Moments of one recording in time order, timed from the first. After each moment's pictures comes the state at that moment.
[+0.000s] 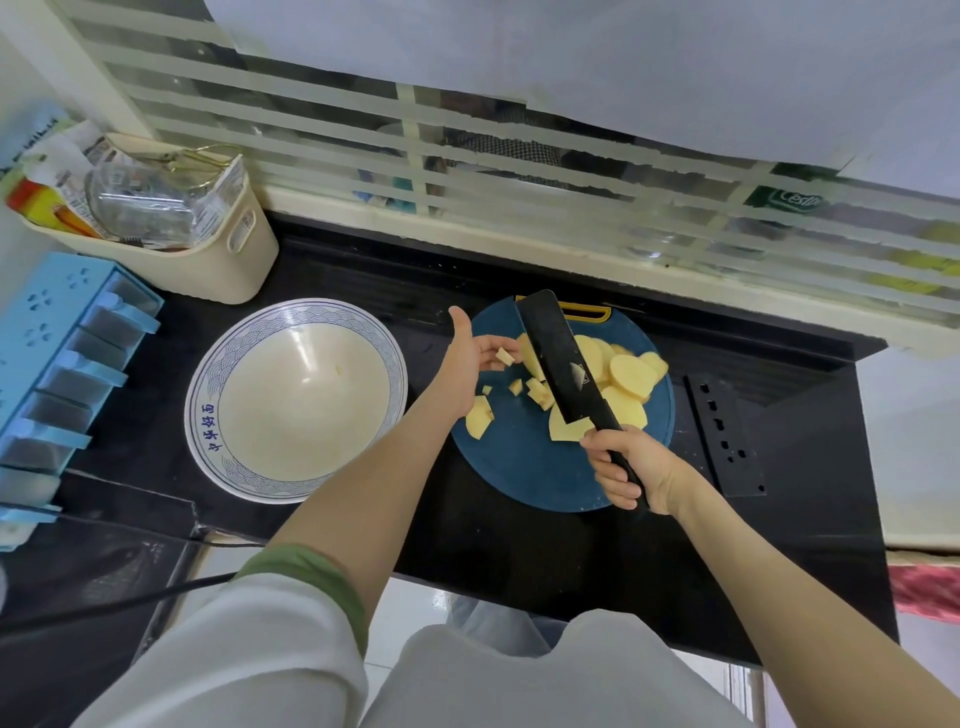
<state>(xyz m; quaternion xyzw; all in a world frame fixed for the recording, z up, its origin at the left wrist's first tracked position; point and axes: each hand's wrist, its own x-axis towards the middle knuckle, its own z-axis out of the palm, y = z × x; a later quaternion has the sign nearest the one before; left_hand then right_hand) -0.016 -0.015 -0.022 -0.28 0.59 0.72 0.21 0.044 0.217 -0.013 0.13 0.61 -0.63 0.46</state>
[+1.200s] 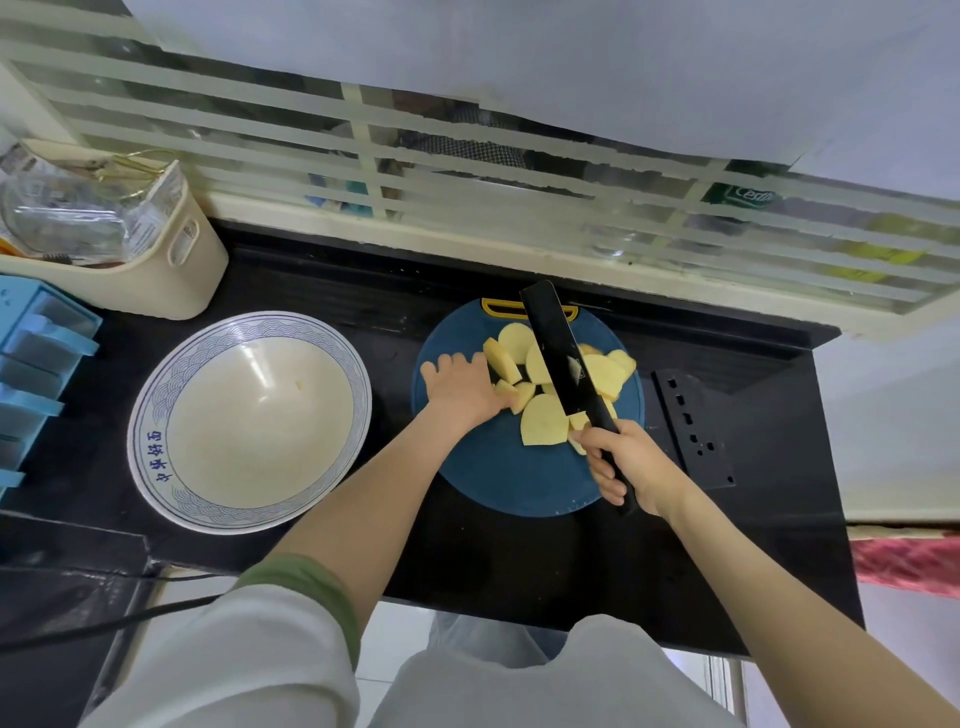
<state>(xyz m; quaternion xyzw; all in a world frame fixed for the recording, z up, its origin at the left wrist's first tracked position) -0.017 0.017 -0.033 -0.04 0.97 0.09 0.24 0.046 0.229 -0.001 0.14 0.69 -0.62 0.35</state>
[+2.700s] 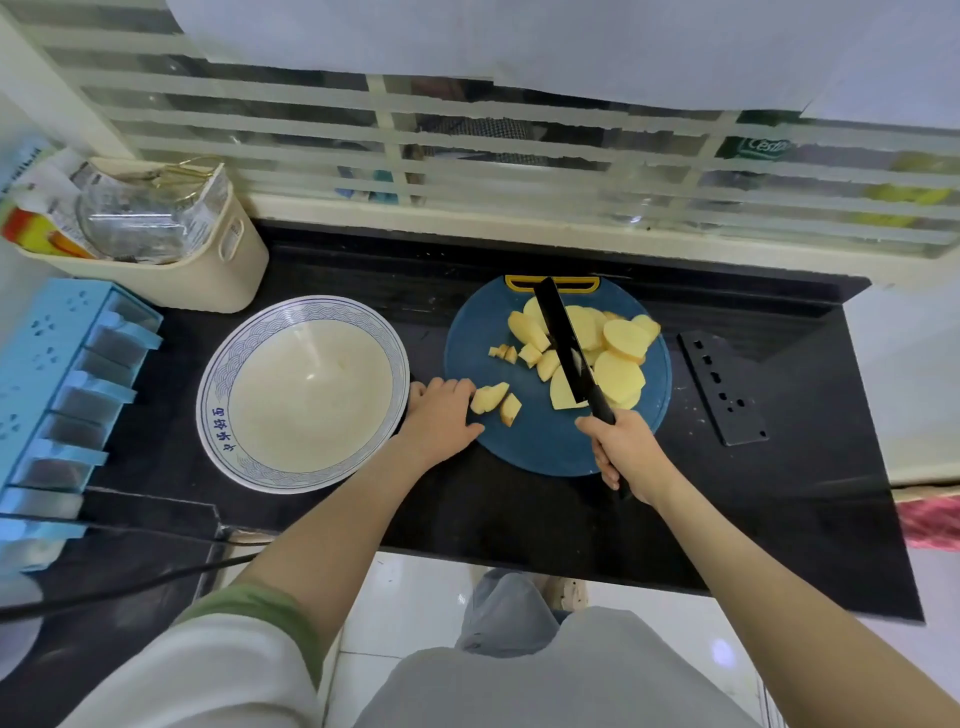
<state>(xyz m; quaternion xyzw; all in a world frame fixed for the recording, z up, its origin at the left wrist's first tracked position) 0.064 -0.051 -0.047 0.08 0.98 0.11 0.17 0.087 0.191 -0.020 0.18 0.77 -0.55 0.28</state>
